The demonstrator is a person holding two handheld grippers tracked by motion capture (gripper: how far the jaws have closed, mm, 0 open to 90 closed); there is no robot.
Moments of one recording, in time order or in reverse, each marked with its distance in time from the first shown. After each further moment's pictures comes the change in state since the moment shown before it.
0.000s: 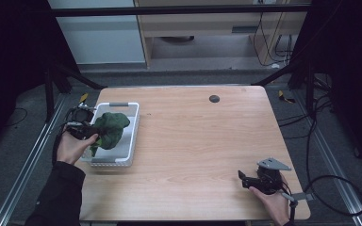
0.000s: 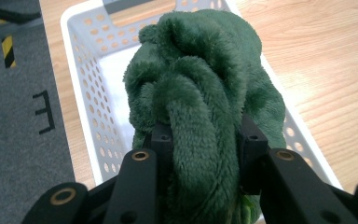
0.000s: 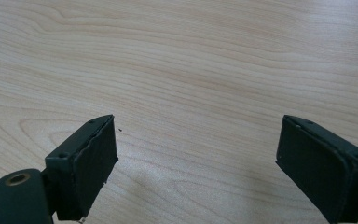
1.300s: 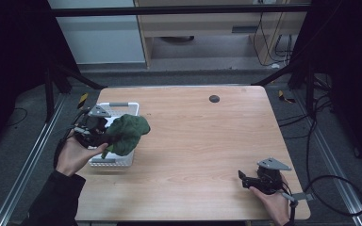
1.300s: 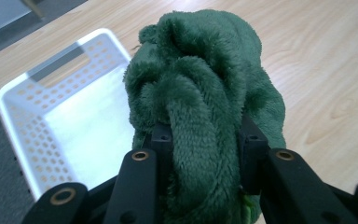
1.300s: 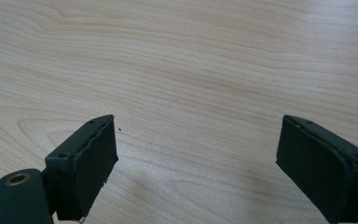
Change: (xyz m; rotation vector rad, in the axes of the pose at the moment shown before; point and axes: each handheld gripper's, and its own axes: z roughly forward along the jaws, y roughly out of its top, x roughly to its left) left arm -0.077 0.010 -0.054 -0.066 -0.143 0.278; right arm -0.001 0.000 0.000 -0.001 -0.001 -0.005
